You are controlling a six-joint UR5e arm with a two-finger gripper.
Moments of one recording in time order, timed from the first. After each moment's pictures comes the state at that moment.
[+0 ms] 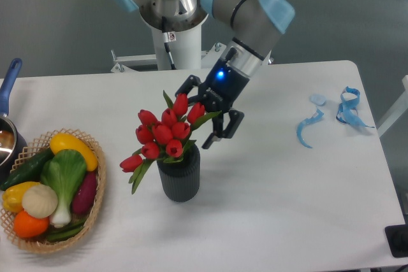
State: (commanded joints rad) arm 2.66 -1.69 -2.02 -0.84 0.62 1.46
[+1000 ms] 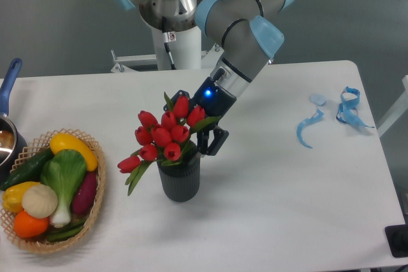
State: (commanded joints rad) arm 2.64 -1.77 -1.98 -0.78 0.58 1.46
